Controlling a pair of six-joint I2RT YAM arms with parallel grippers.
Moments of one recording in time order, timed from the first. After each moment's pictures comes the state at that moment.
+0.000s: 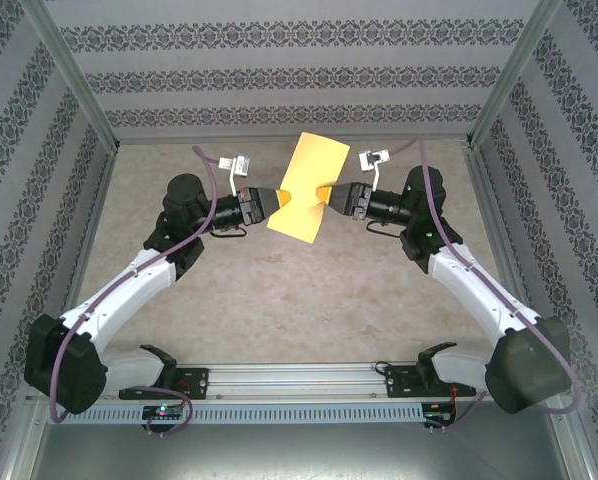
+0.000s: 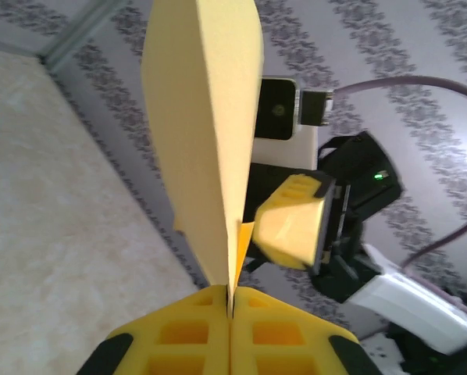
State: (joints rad) left arm -0.43 1.22 0.93 0.29 0.76 -0.90; right arm 0.31 1.21 0.90 0.28 -0.92 0.82
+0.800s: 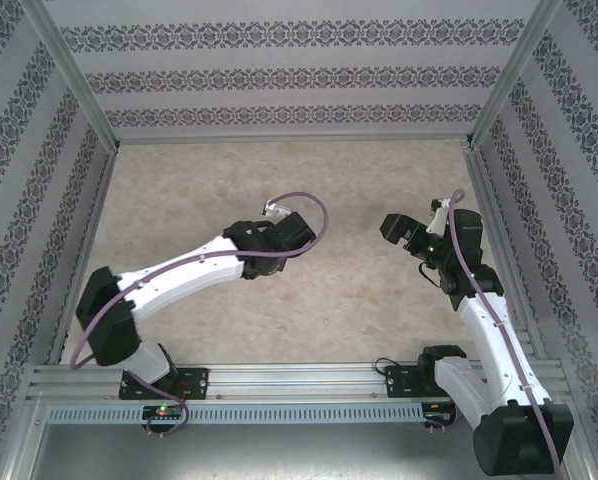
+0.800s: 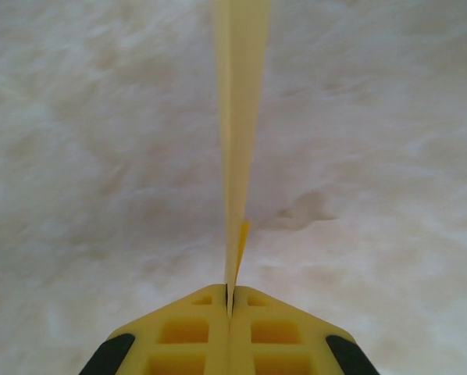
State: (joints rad) left arm -0.90 1.60 1.34 -1.00 -0.64 -0.56; right arm 0.01 0.86 0.67 -0.38 -0.38 0.56
